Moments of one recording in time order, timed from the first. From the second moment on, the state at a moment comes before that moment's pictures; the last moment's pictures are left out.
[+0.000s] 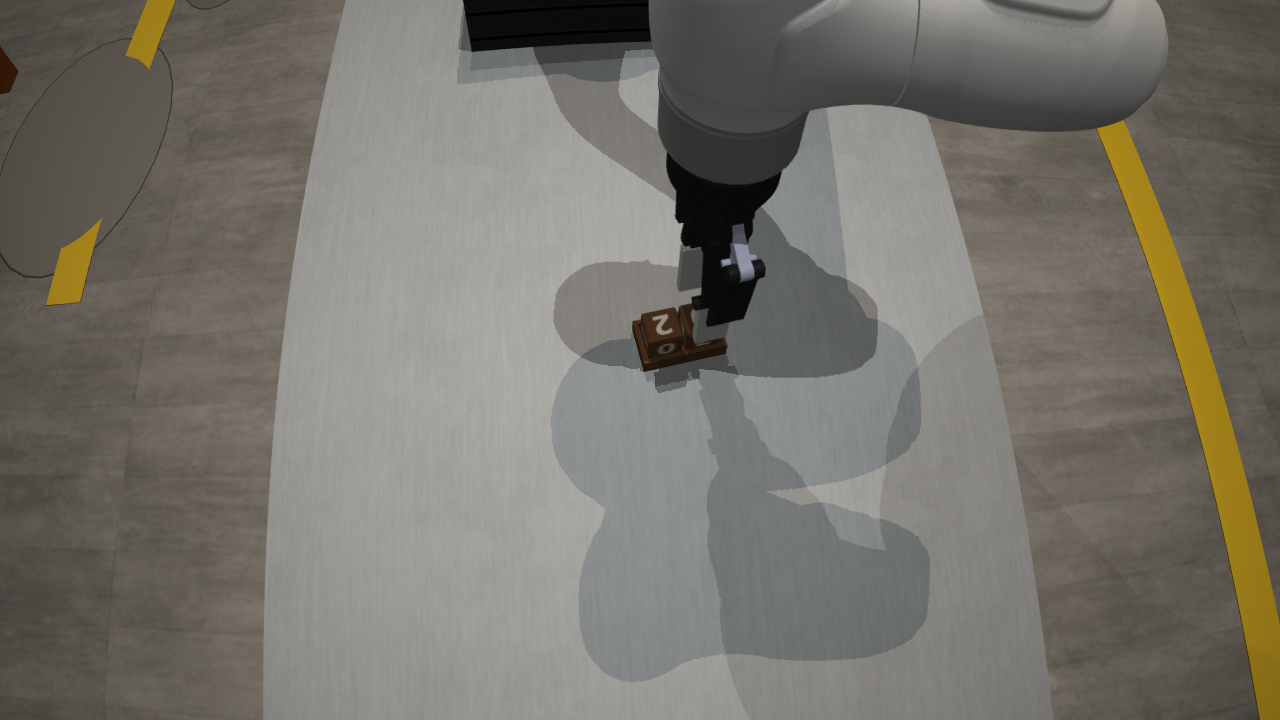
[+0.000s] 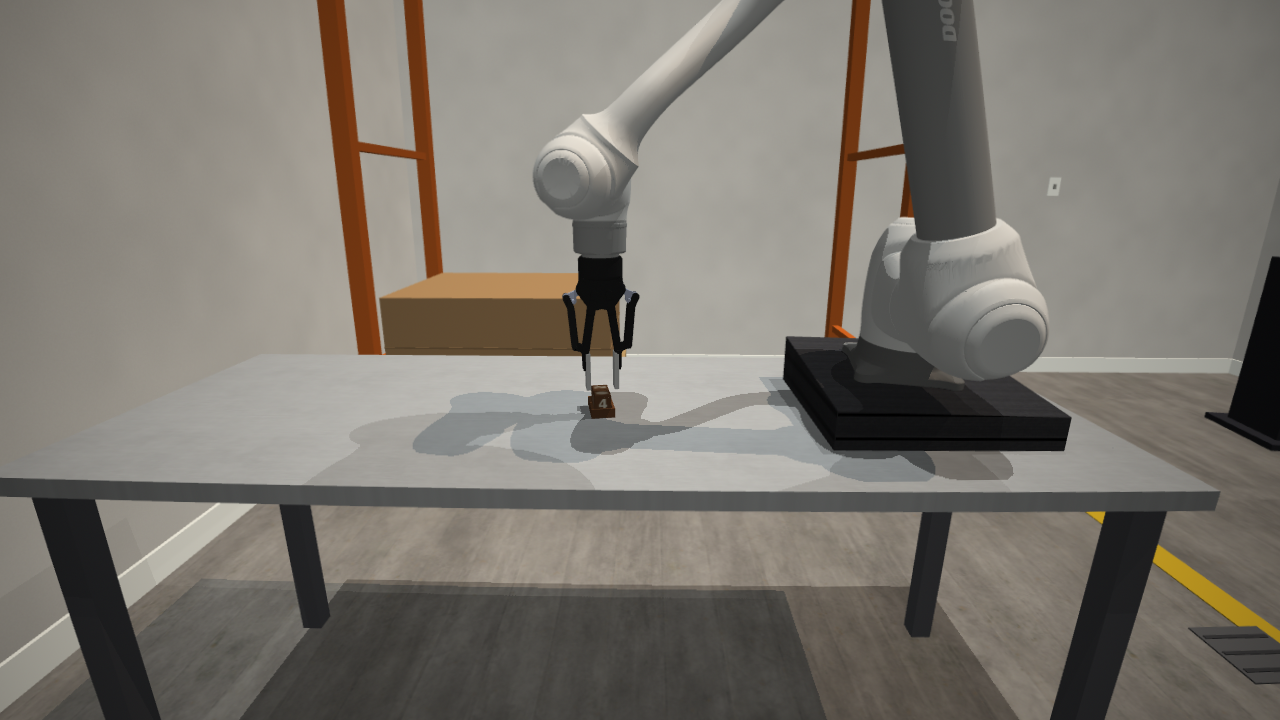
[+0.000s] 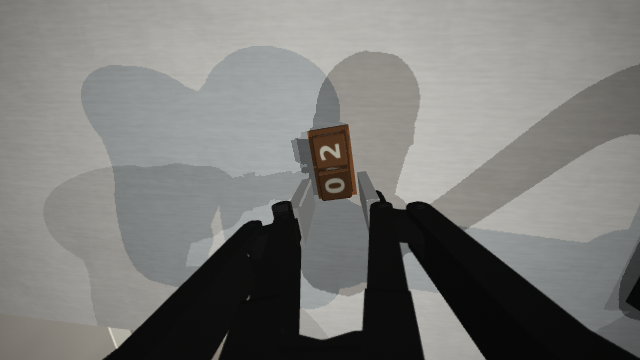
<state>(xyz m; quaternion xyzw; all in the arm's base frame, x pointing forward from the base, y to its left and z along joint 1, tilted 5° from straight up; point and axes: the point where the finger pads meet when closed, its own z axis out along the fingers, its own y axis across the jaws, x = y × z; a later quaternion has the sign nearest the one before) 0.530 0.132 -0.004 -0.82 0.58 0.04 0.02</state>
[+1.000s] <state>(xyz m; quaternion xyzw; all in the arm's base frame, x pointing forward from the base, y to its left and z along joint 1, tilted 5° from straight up) 0.532 0.134 -0.016 -0.82 0.58 0.03 0.02</state>
